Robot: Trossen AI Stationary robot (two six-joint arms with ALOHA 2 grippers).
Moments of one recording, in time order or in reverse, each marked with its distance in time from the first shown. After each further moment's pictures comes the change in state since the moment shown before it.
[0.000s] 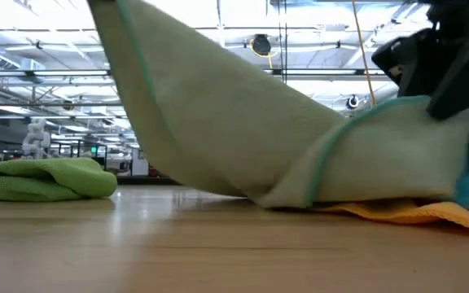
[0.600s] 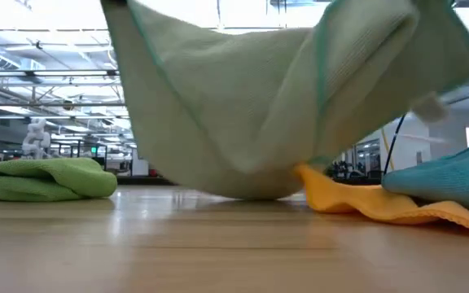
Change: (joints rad) left arm 0.113 -0.103 -0.020 -0.151 -0.047 -0.083; right arm 0.100 -0.259 0.103 -0.140 0.329 -0.009
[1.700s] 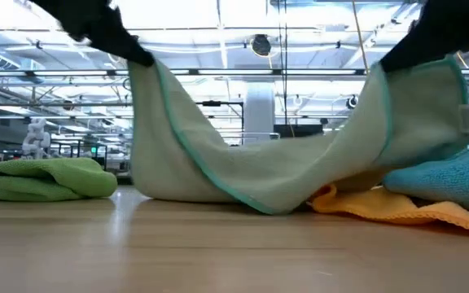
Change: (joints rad) left arm 0.214 0.001 -0.219 0.464 0.232 0.172; right arm -0.066 -0.086 -0.253 -0.059 0.271 0.316
